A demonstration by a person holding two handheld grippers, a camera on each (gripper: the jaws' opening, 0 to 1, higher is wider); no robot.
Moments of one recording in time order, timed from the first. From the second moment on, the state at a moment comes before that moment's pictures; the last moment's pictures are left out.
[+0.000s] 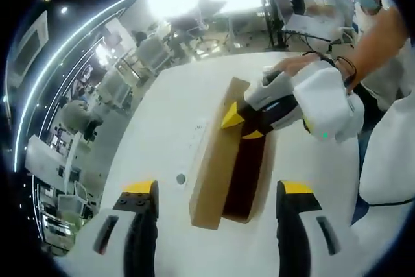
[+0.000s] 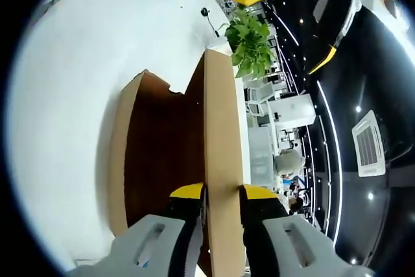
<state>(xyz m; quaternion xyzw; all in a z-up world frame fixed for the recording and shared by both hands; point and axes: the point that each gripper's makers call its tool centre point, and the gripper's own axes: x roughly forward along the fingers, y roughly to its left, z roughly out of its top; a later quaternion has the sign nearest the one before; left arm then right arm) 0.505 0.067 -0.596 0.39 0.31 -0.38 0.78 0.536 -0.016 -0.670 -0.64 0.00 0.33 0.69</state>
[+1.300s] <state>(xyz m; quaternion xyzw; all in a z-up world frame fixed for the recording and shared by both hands) 0.535 0.076 -0.692 0.54 0.30 -0.37 0.70 0.540 -0.008 -0.668 -0.63 0.00 0.35 0.69</state>
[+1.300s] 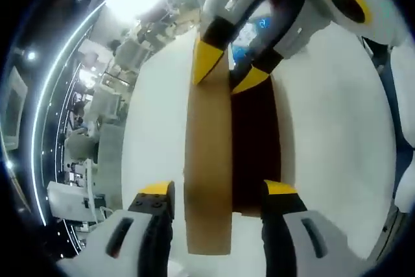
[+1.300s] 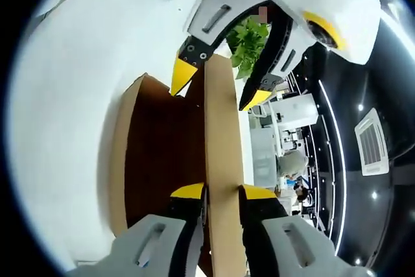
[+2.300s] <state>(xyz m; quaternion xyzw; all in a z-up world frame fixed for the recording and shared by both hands) 0.547 0.079 -0.692 0.55 0.29 -0.37 0.69 0.523 -0.014 -0.631 -0.52 0.05 0.39 0.76</state>
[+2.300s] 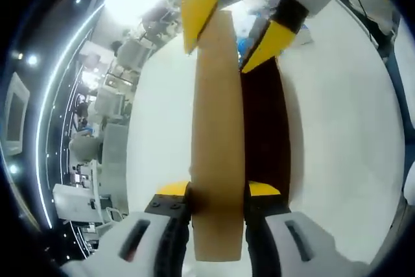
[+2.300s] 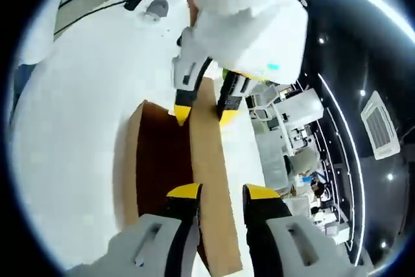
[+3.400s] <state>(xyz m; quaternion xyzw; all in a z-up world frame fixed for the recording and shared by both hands) 0.545 0.077 -0.695 0.55 0.27 -0.37 0.70 0.555 -0.069 -0.679 -0.44 0.22 0.44 0.75</state>
